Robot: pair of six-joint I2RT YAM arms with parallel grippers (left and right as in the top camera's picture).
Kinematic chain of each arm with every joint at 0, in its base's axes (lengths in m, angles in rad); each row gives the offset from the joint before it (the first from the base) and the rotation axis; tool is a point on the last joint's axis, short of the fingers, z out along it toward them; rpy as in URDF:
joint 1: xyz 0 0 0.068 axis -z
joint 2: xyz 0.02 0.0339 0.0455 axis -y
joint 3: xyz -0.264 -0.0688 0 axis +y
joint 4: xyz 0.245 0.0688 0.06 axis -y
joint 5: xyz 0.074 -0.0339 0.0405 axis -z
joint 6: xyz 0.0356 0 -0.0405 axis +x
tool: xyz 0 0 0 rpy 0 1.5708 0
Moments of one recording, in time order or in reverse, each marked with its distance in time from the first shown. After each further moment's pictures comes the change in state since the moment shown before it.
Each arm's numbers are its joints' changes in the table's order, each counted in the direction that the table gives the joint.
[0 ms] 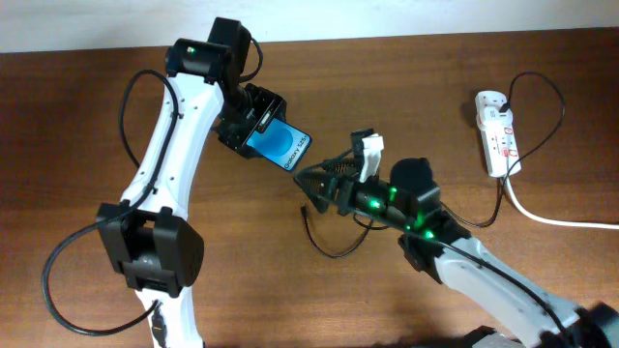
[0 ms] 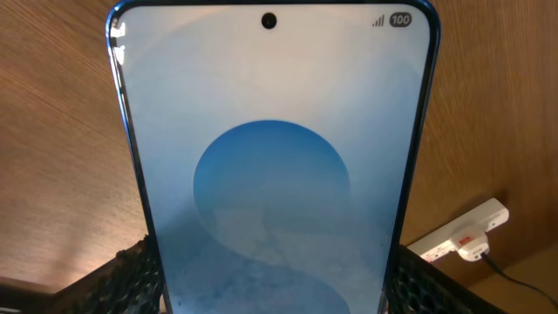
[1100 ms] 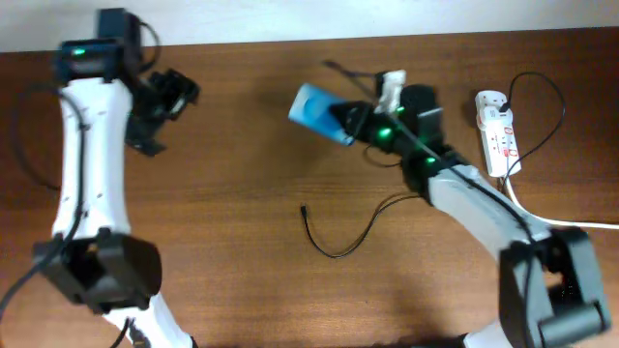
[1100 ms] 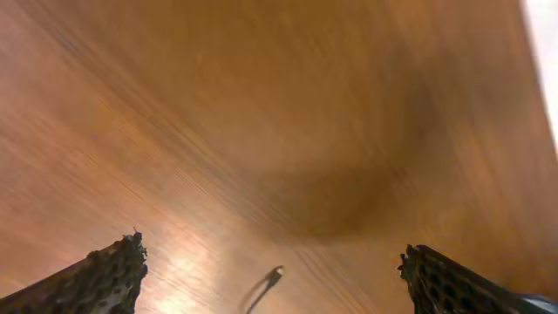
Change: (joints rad) left arm -0.310 0.119 -0.003 -0.034 -0.188 0.293; right arm 0.226 -0.314 -0.398 -0.186 -0.034 0.188
